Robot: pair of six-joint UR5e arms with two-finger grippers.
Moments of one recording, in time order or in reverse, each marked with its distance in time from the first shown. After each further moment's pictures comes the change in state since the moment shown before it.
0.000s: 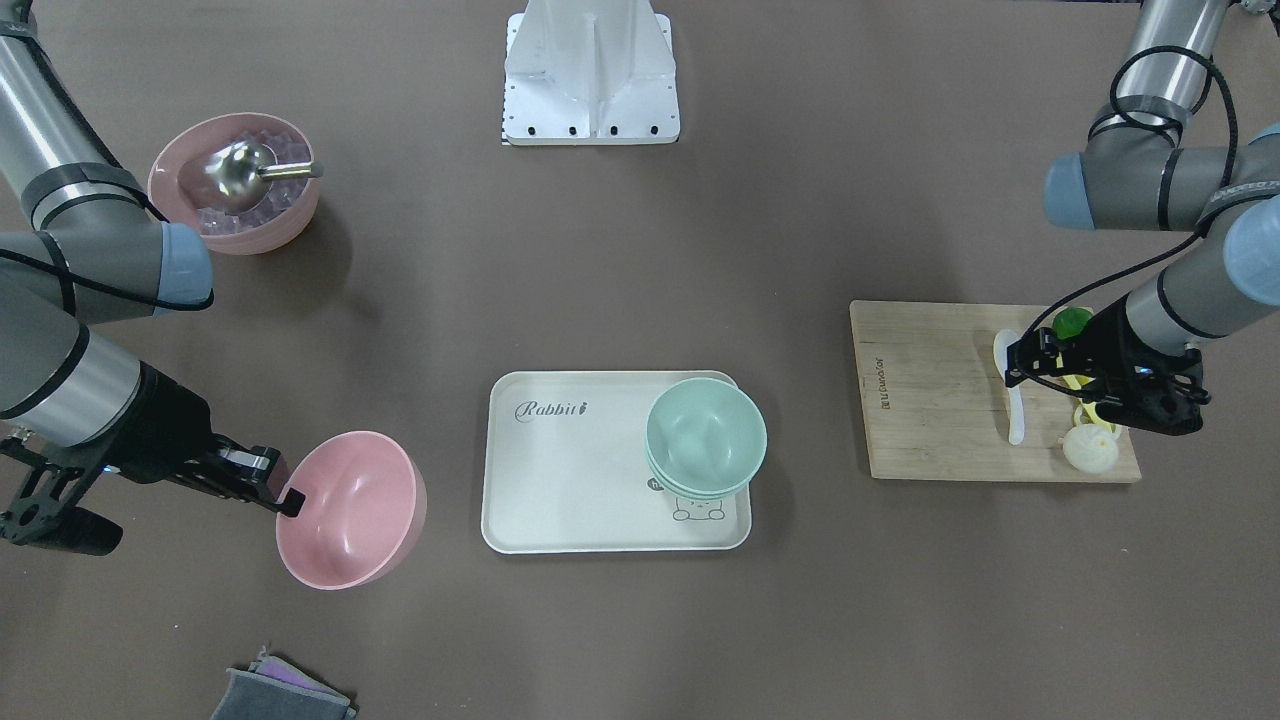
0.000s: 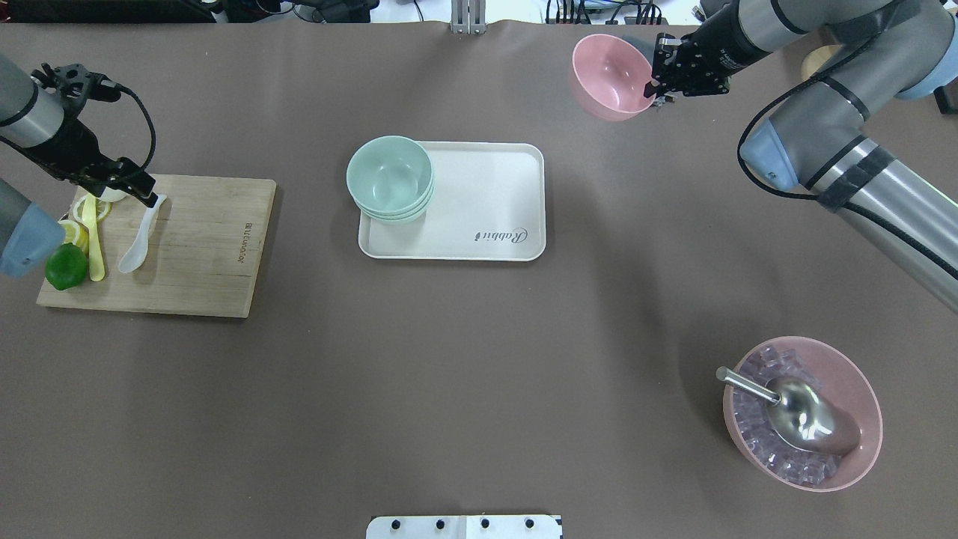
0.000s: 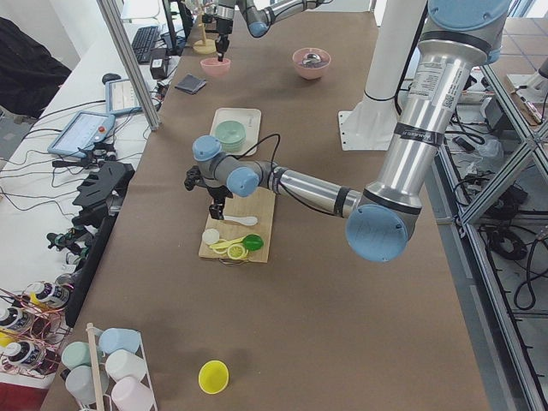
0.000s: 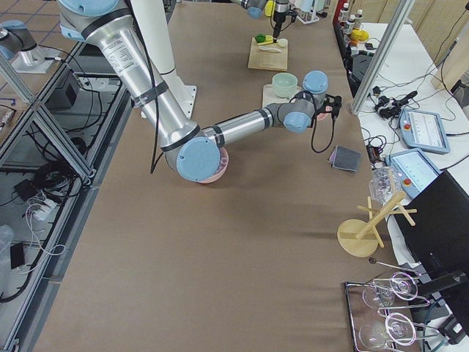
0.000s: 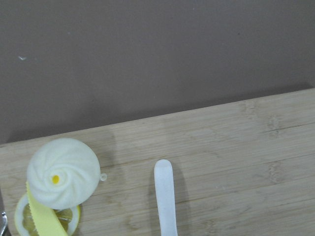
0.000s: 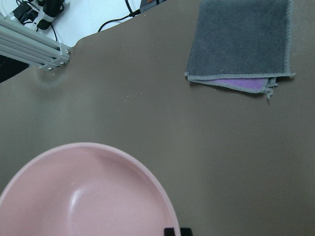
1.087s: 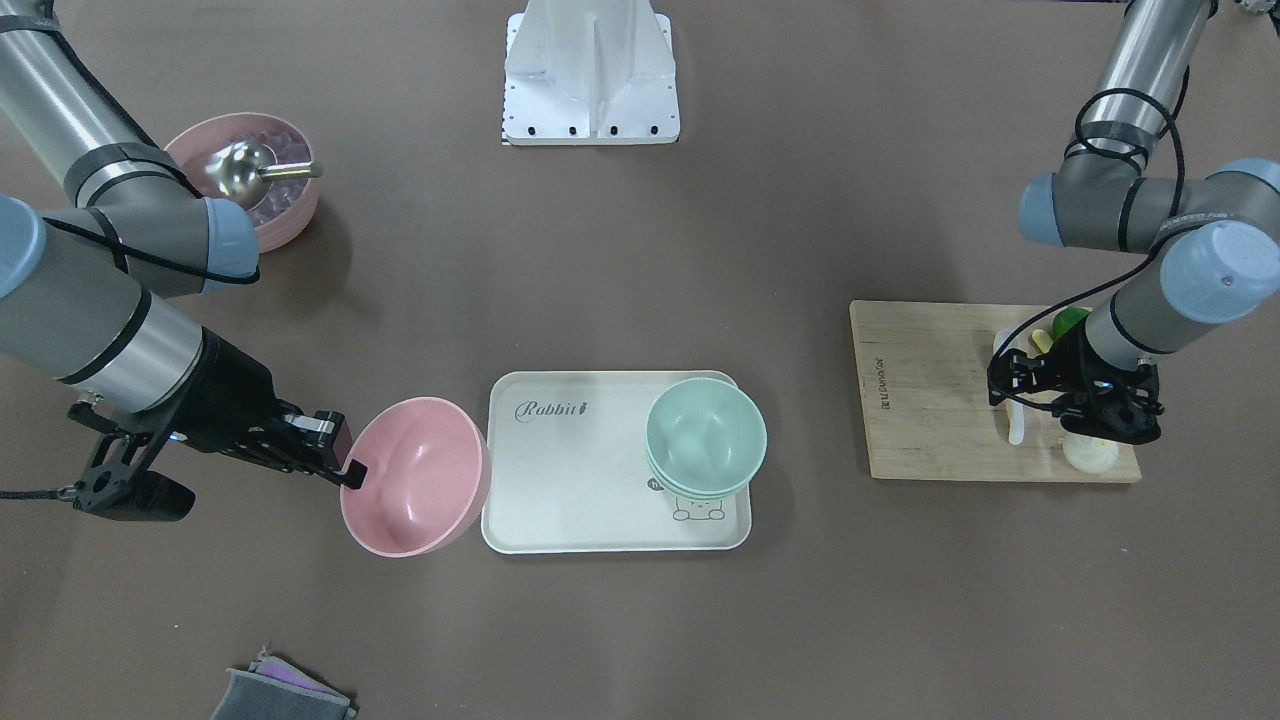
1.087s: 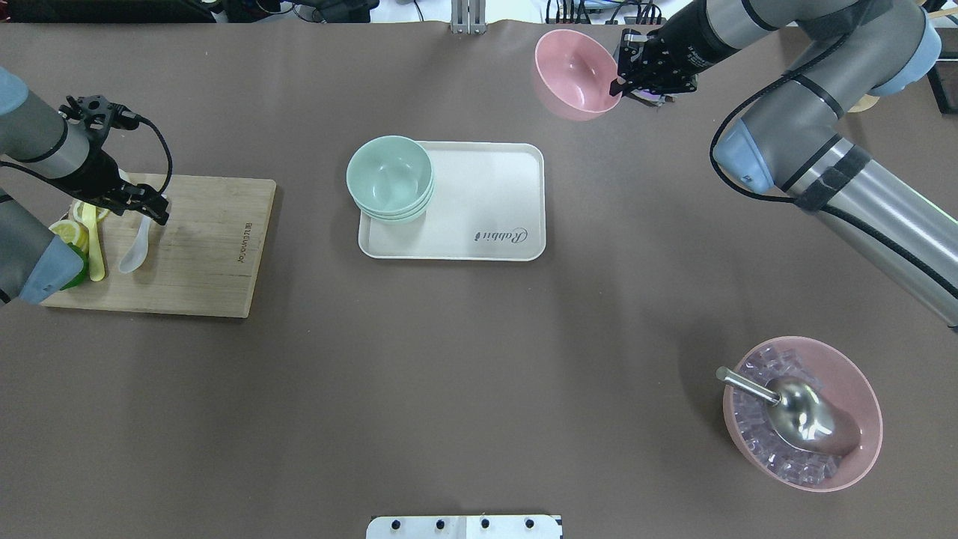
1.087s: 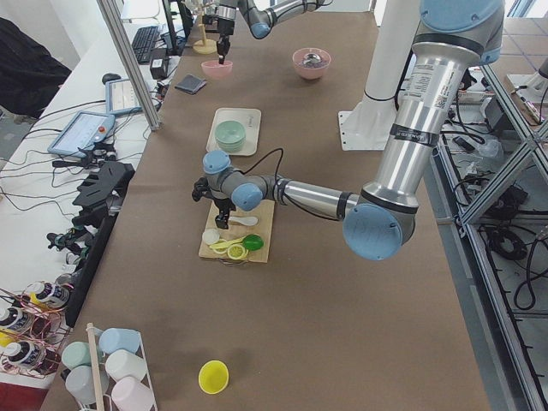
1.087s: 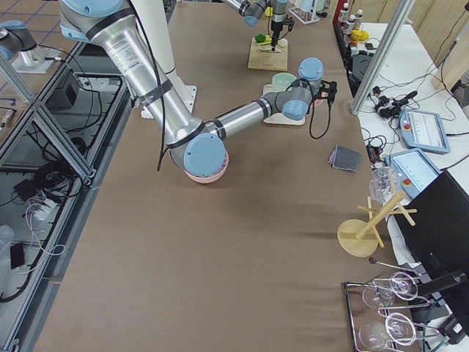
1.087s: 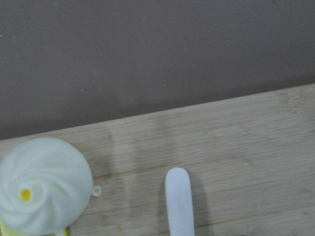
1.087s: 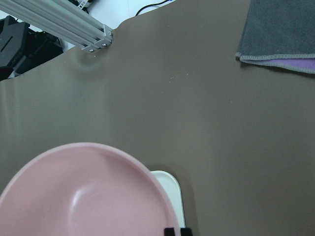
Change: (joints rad) left arm 0.059 0.011 0.098 -0.174 0.072 -0.075; right arm -0.032 0.032 0.044 -0.002 -0.001 0.028
